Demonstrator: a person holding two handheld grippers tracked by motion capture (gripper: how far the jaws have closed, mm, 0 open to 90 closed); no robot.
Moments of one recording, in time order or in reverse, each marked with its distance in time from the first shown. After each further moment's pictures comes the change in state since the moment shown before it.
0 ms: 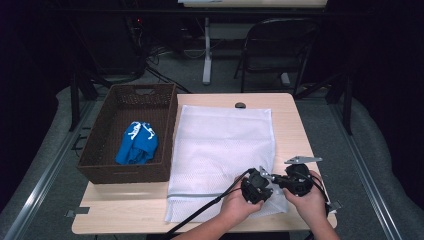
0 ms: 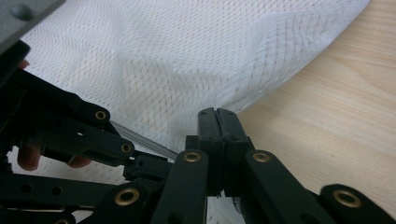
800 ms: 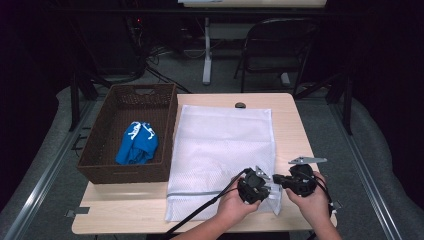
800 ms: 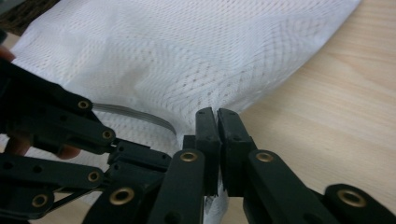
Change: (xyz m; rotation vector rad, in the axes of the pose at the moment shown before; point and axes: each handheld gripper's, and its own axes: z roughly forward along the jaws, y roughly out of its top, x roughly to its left) left arm 0.004 -0.006 -0.007 -0.009 -0.003 -0.028; right arm -0.007 -0.004 -0.005 -0.014 0.016 0.023
